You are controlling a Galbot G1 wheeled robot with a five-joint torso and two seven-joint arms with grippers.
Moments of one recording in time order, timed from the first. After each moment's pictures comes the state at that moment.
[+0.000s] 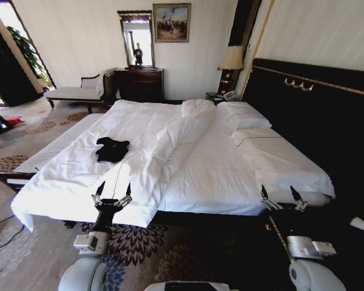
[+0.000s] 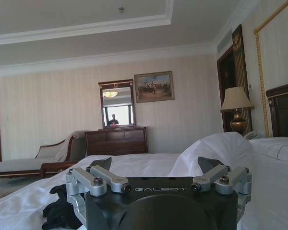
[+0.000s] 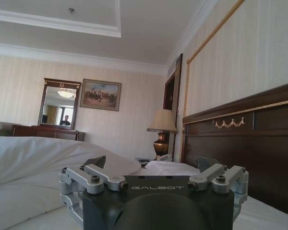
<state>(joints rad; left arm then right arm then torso) 1.73 -1.47 -0.65 -2.33 -0.08 -0.05 0.04 -1.70 1.42 1.00 2.13 0.32 0.22 -0.17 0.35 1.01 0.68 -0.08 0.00</state>
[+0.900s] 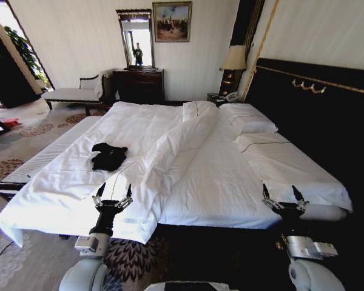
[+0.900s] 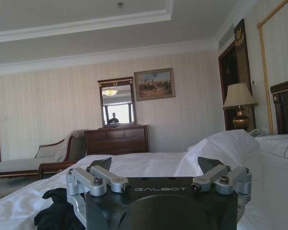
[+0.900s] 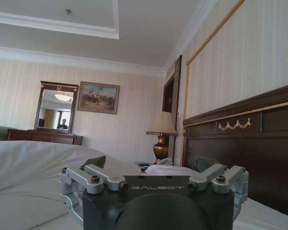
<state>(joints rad) 1.74 -1.47 -0.64 -2.33 -0.07 -0.06 0.04 -1.69 1.43 1.00 2.12 0.32 0.24 -0.16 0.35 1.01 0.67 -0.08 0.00</state>
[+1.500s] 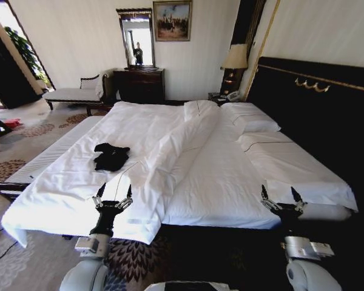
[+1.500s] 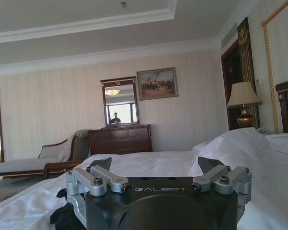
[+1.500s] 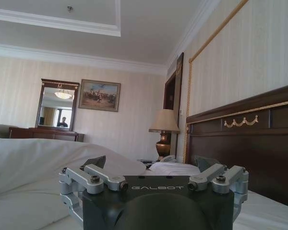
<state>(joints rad) 1.75 -1.48 -0.64 -2.33 -0.06 -0.07 0.04 -1.69 1.44 0.99 2.12 0.30 0.24 -0.15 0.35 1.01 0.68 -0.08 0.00</state>
